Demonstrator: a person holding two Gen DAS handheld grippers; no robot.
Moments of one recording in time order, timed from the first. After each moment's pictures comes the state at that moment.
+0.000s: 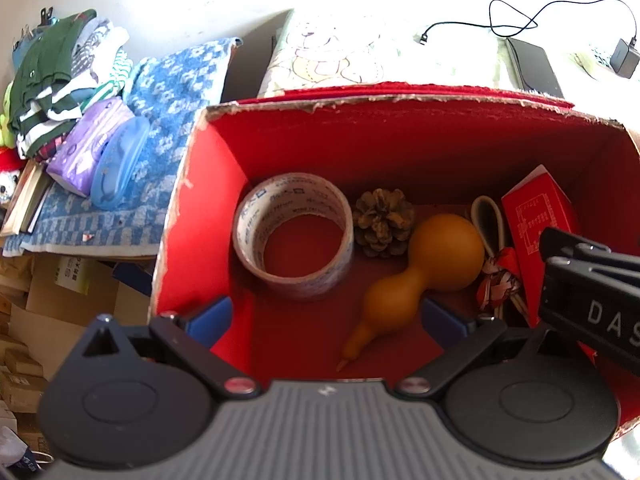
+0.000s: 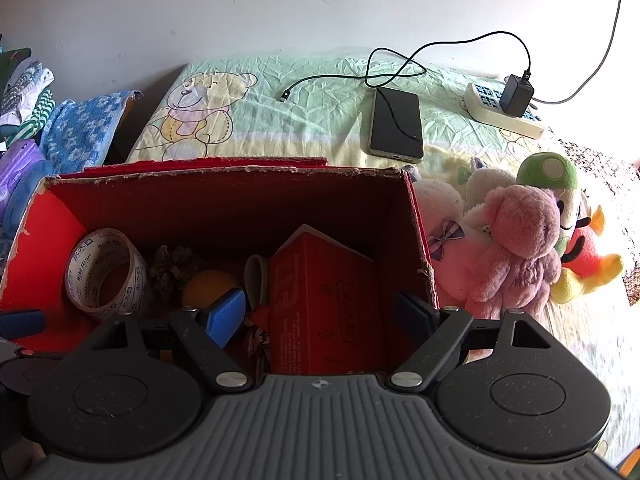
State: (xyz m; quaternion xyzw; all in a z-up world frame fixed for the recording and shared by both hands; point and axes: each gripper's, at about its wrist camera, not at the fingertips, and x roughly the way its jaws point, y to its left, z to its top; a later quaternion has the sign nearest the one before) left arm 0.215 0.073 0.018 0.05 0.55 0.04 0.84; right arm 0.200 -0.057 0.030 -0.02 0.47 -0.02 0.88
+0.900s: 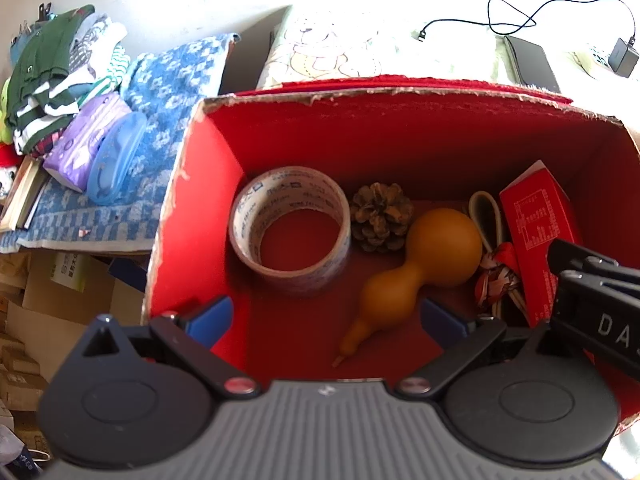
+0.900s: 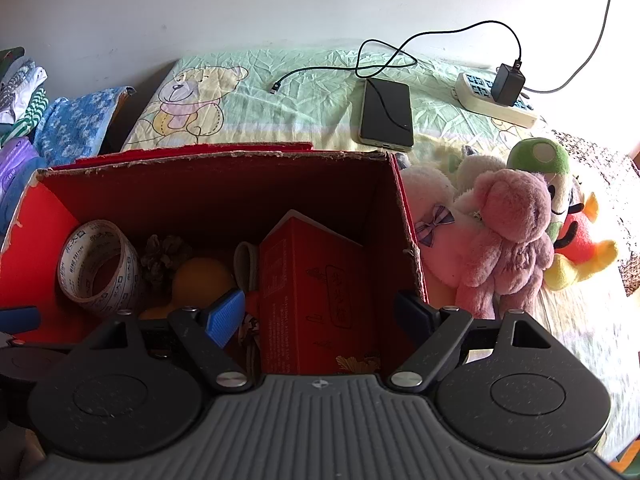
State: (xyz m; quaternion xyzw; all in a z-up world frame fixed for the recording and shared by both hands) left arm 0.213 0.073 0.016 0.04 0.55 0.03 0.83; right arm 0.194 -0.062 0.028 -0.01 0.48 -0.03 0.88
